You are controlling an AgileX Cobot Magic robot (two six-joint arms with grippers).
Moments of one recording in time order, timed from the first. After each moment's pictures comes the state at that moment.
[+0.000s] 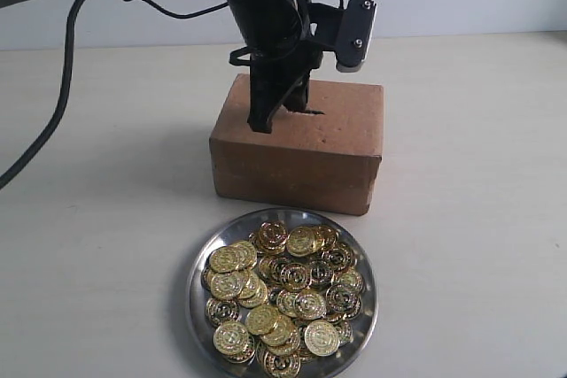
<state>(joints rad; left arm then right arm) -0.73 2.20 -1.96 -0.03 1.06 1.22 0.99 0.60 -0.50 0.32 0.78 -0.07</state>
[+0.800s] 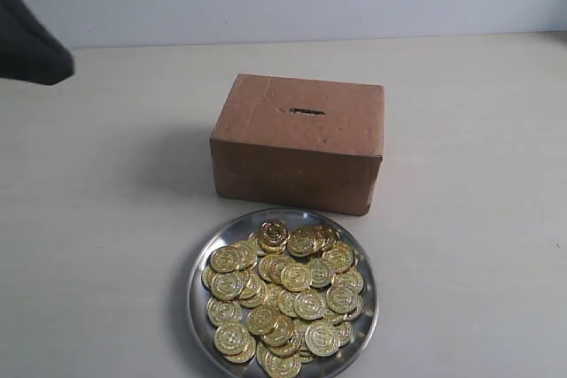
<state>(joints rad) -0.61 1.11 -1.15 -0.08 1.05 0.84 0.99 0.53 -0.56 -1.39 0.77 1.04</state>
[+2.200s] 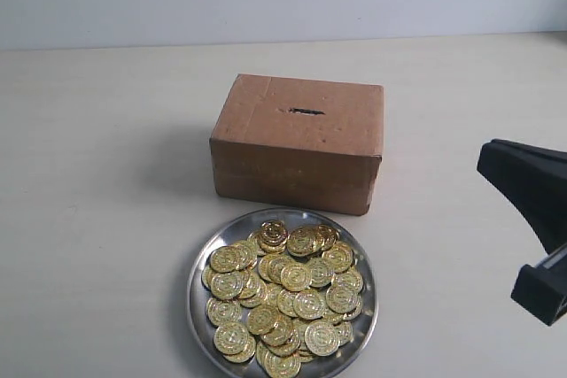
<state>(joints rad) -0.54 0.38 0.00 -0.45 -0.06 0.19 0.99 0.58 -0.18 -1.73 0.52 2.00</state>
